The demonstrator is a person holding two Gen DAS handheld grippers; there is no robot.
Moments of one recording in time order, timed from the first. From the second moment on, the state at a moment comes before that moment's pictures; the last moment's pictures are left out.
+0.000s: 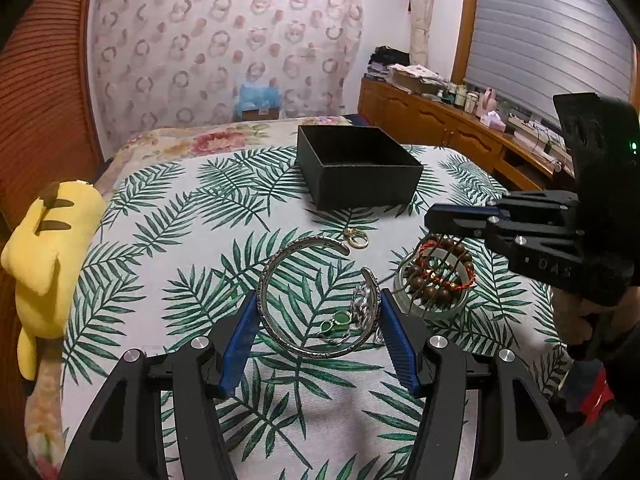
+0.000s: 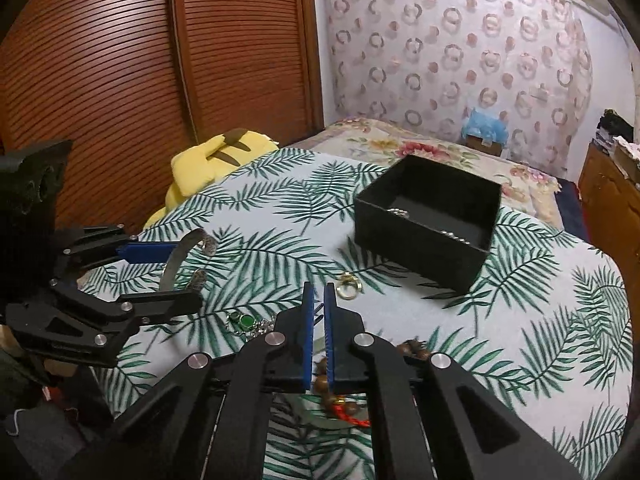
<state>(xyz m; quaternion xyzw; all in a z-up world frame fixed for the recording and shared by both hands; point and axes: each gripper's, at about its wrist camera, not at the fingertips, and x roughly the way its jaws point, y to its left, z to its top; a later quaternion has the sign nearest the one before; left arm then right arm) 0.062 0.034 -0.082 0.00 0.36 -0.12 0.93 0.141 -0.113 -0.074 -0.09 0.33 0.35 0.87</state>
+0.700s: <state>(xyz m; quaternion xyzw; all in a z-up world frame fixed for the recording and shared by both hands) 0.063 0.041 -0.074 -0.01 0.35 -0.11 0.93 0.146 -0.112 -0.029 -0.14 0.27 0.33 0.89</state>
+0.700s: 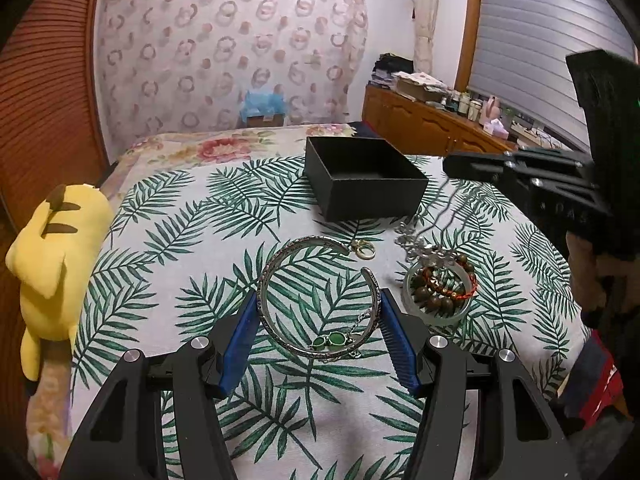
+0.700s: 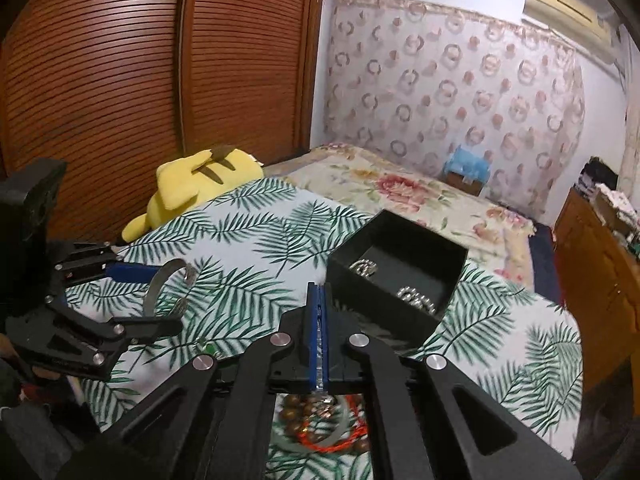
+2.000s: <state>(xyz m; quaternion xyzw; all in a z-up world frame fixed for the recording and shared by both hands) 0.207 0.007 -0.053 0.02 0.34 -0.13 0.93 0.335 -0.110 -0.054 -0.07 0.31 0.33 0.89</state>
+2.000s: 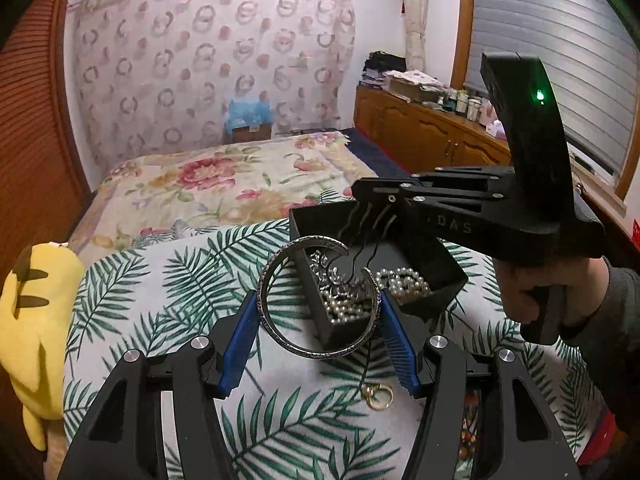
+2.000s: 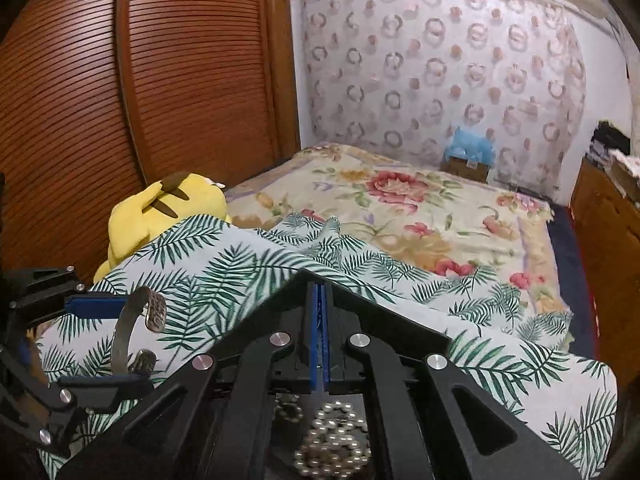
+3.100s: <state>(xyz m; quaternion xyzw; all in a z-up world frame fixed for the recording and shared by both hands) 0.284 -0.056 -0.085 0.09 0.40 -0.15 0.90 0.340 -0.232 -0.067 -0.06 0.31 0.24 0.92</state>
